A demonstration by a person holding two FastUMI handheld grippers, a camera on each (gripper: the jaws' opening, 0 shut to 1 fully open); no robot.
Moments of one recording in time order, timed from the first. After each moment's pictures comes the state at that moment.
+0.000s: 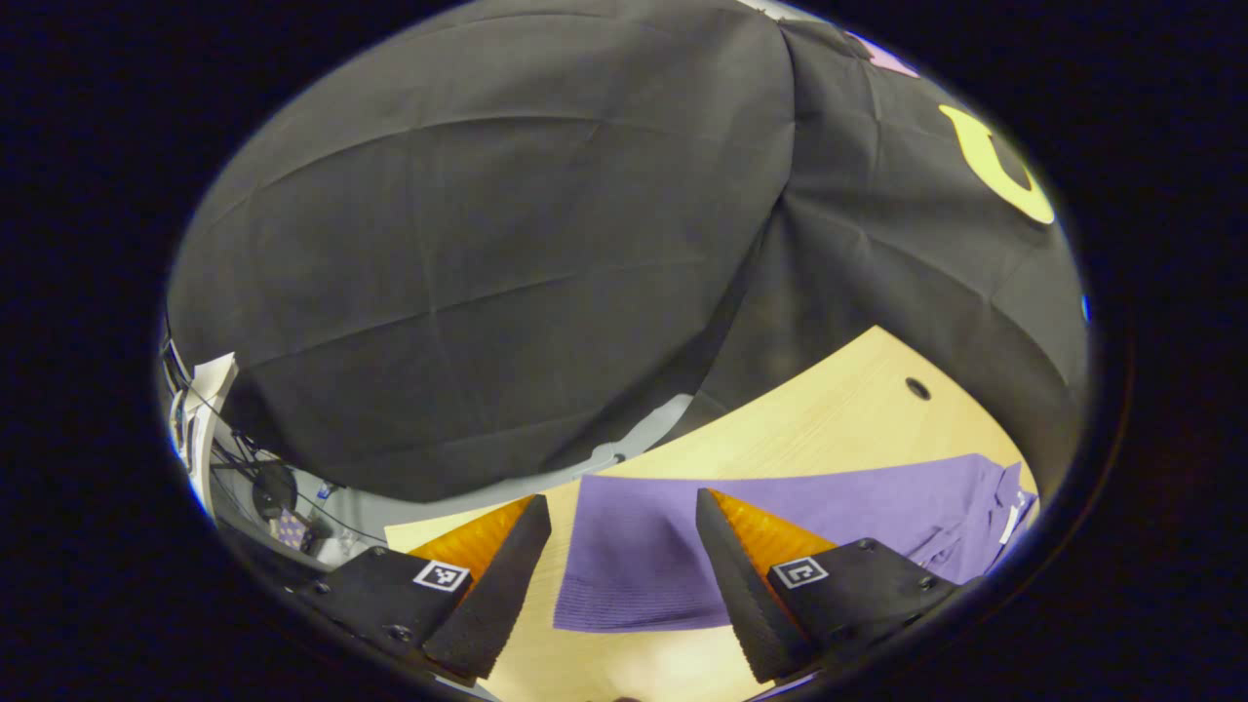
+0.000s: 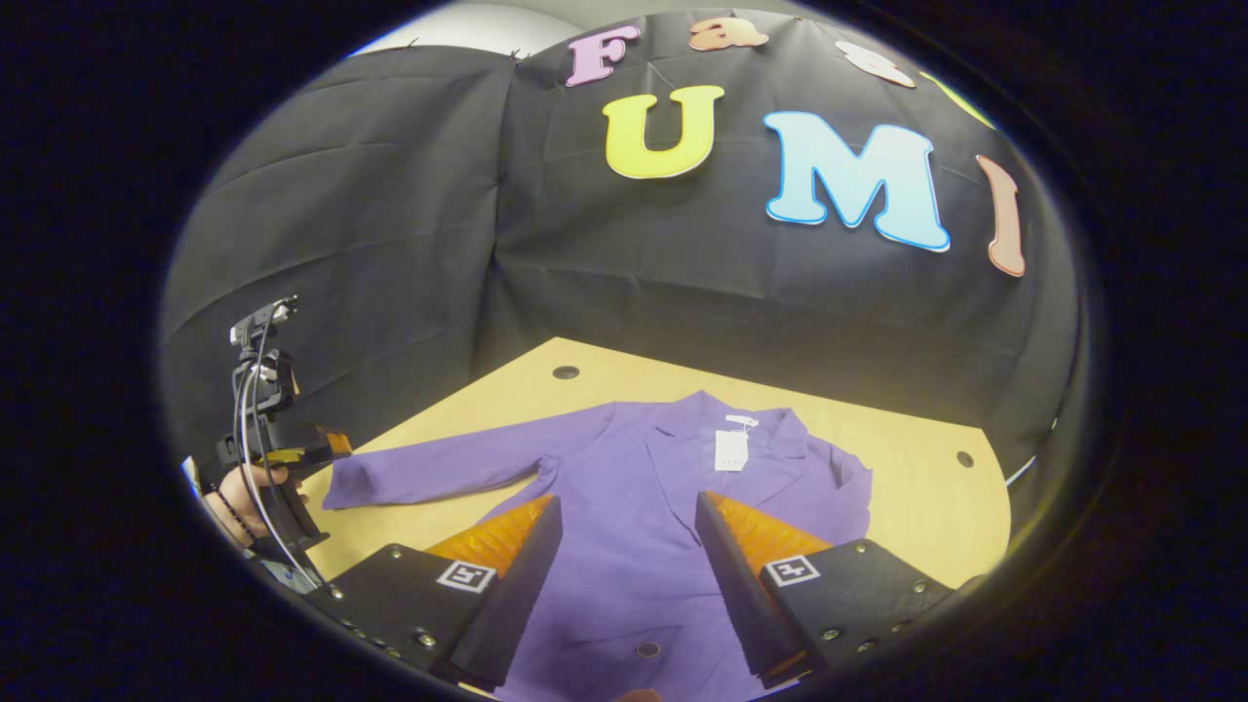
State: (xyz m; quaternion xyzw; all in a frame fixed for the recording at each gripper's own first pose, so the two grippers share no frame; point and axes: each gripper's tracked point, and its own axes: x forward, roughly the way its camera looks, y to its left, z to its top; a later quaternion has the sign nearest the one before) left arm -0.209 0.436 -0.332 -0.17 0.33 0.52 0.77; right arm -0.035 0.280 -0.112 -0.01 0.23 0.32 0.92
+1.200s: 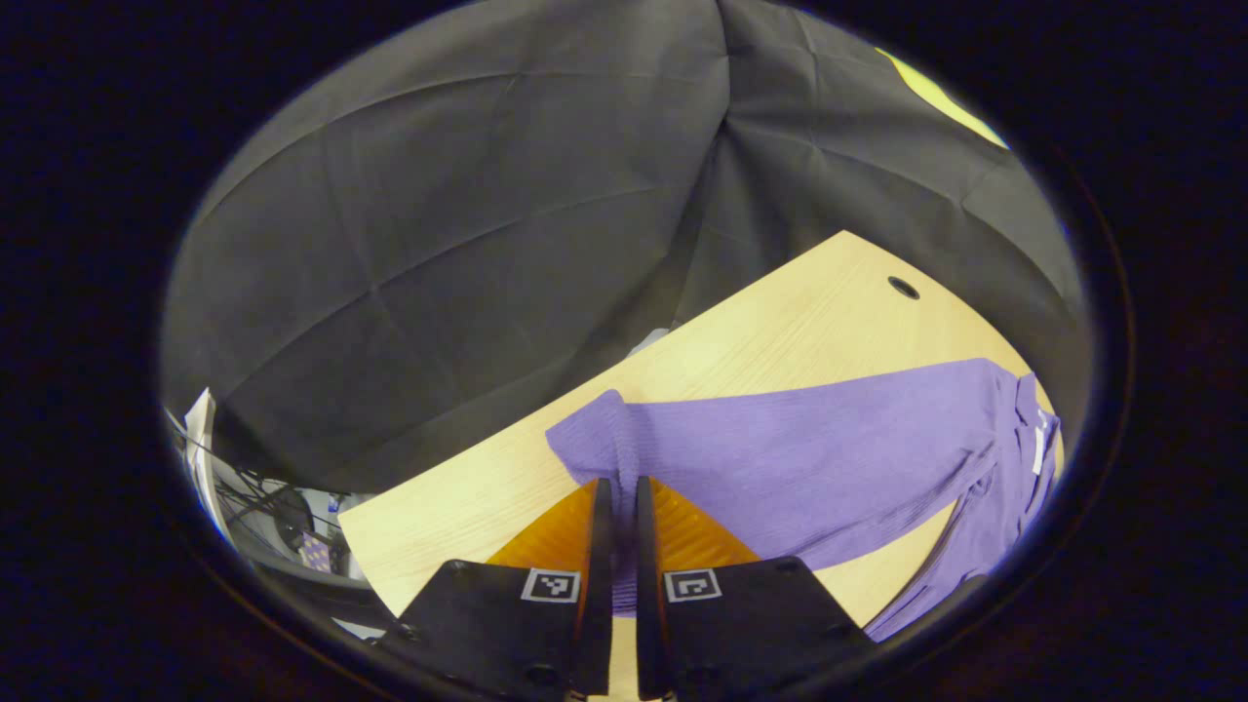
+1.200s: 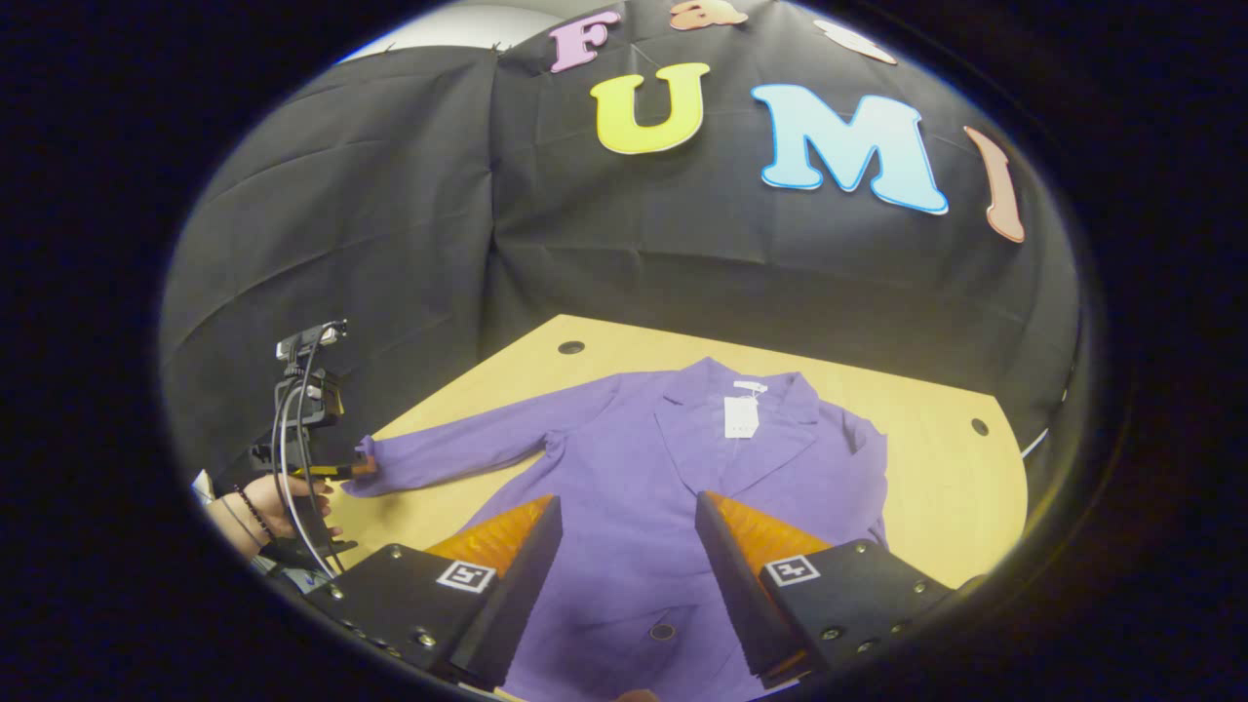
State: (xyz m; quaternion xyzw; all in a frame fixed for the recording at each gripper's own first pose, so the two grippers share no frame) left arm -0.186 0.404 -0.378 -0.14 0.42 0.45 0.78; right arm -0.047 0.272 -0.134 0.01 0.27 0.33 0.91
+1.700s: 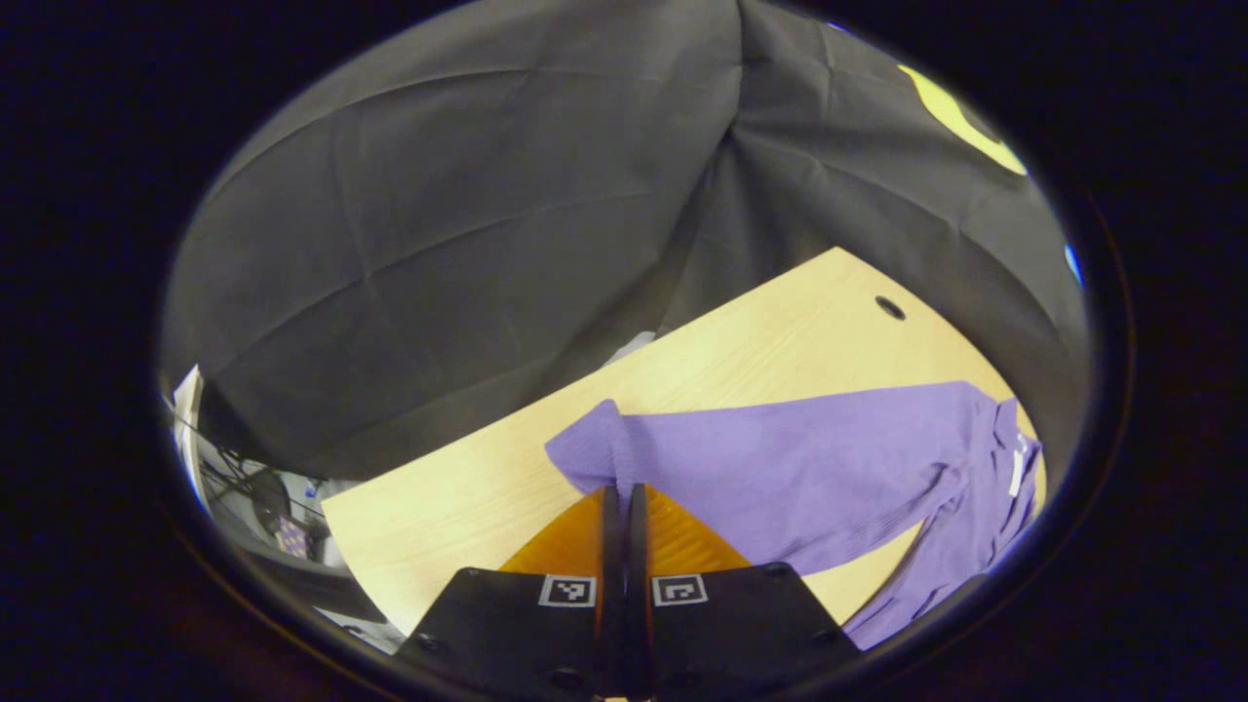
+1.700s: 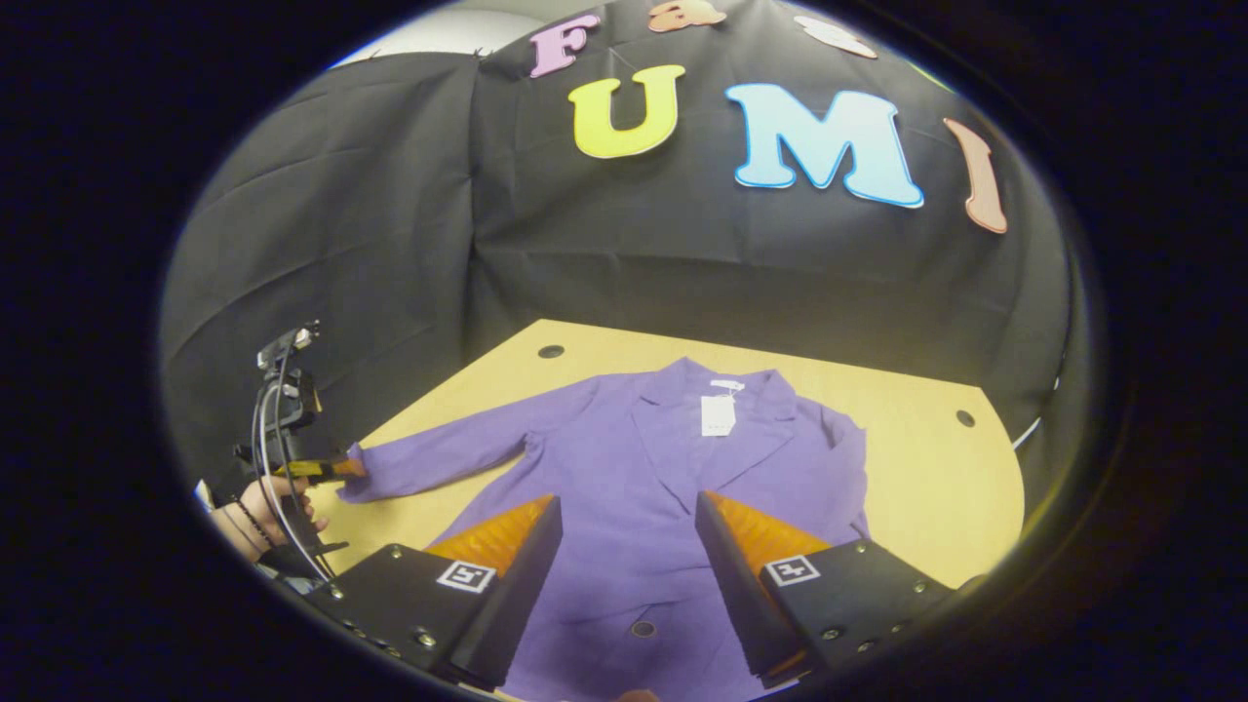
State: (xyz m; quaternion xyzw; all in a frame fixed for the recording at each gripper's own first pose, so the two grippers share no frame) left arm -0.169 0.392 -0.364 -0.21 0.37 0.44 0.79; right arm -0.038 0.253 -0.134 0.02 0.27 0.30 0.91
